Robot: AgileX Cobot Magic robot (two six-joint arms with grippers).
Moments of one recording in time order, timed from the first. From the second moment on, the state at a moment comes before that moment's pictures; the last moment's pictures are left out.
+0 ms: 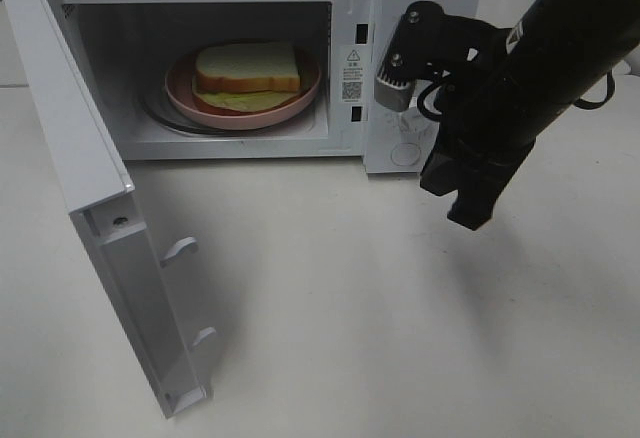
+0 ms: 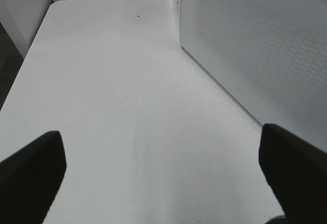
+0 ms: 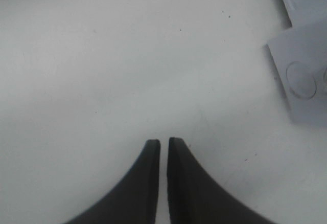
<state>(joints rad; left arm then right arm) 0.04 0.00 -0.50 -0.05 1.04 0.10 0.49 1.56 -1.03 0.11 0.68 -0.87</state>
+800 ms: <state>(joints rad) 0.04 0.00 -0.50 -0.05 1.04 0.10 0.49 1.56 -1.04 0.03 0.66 -1.51</state>
